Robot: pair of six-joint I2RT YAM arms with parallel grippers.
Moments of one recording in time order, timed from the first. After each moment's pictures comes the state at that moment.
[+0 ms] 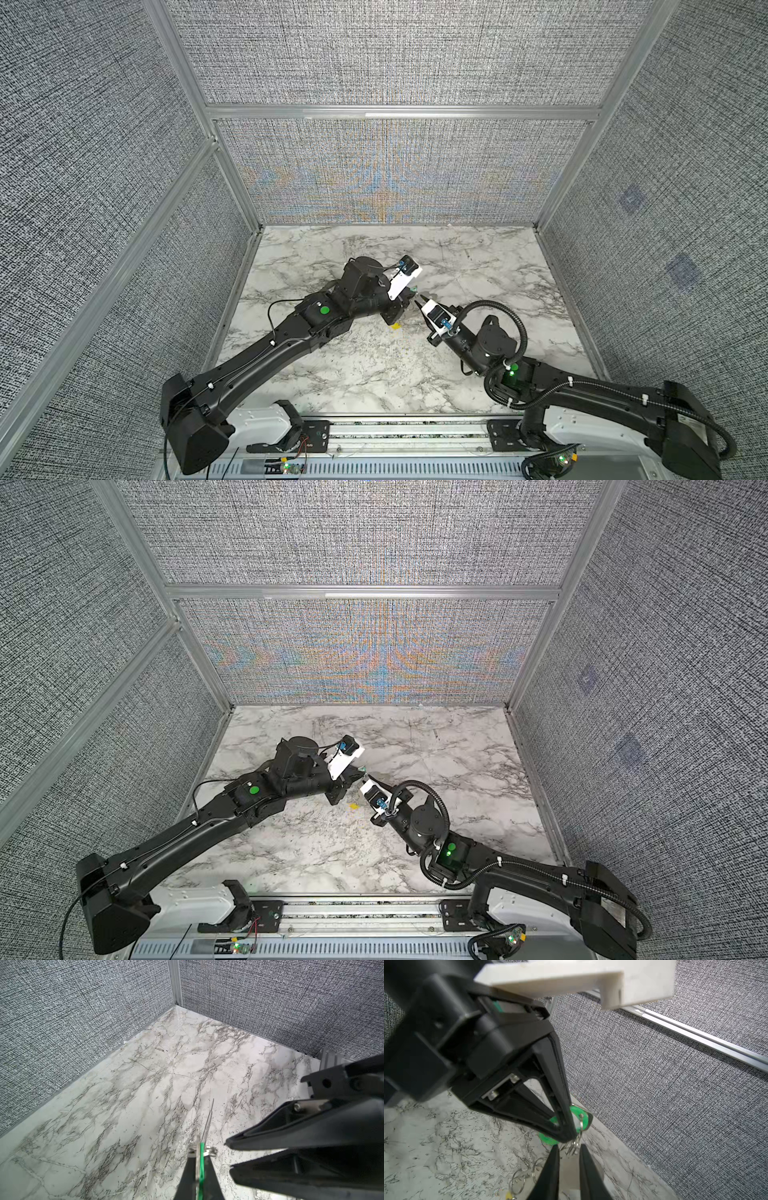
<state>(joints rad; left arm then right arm) -0.86 1.24 1.16 -0.42 0.18 0.09 1.08 1.01 0.53 0.53 0.40 -0.43</state>
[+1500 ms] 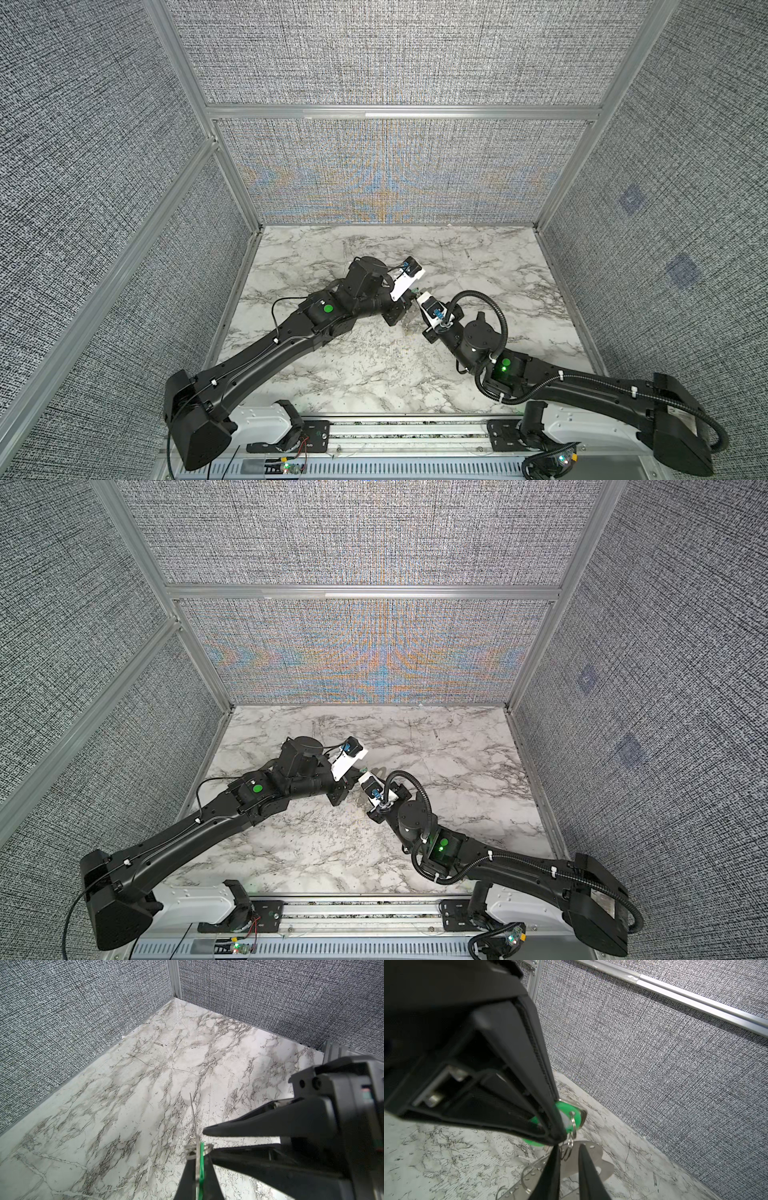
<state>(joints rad) -0.87 1.27 1.18 -0.46 0.17 0.10 1.08 1.08 0.58 0.46 0.52 -0.34</state>
